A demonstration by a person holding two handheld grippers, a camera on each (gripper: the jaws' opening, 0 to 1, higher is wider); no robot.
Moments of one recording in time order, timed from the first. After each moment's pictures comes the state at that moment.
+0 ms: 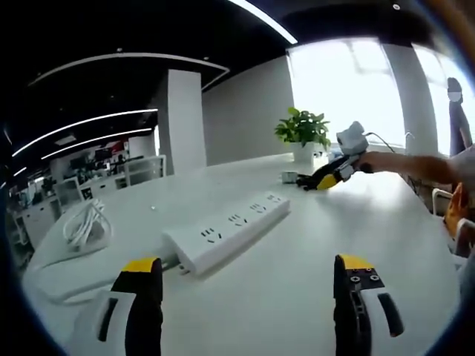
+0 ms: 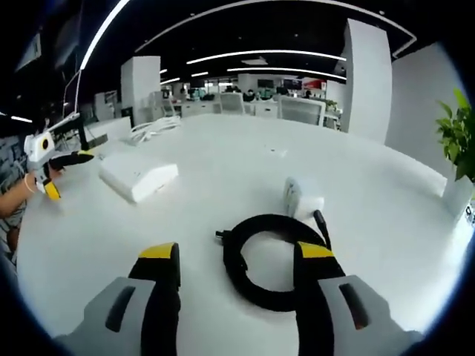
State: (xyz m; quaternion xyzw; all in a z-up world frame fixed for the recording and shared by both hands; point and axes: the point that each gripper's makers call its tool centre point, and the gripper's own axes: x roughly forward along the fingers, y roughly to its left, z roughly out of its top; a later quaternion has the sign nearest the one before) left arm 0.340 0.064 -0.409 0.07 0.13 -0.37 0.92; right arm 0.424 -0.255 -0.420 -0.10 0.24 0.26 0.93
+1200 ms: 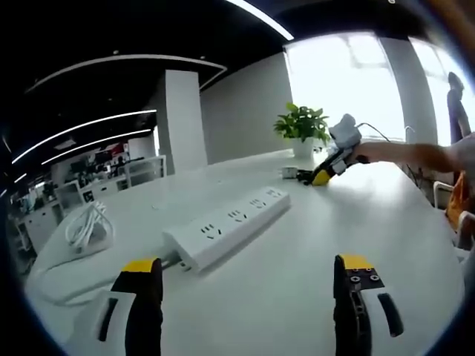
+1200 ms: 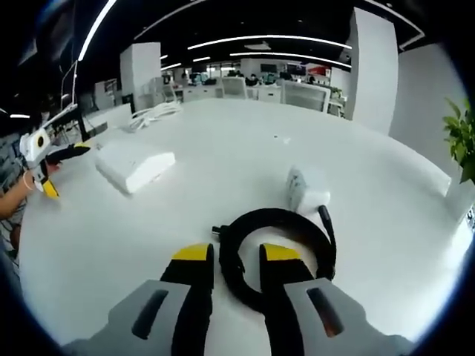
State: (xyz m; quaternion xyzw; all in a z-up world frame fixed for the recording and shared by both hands) left arm 0.340 0.066 -0.414 0.08 0.13 -0.37 0.92; right arm 0.431 -0.256 -0.431 -0.11 0.27 0.27 0.92
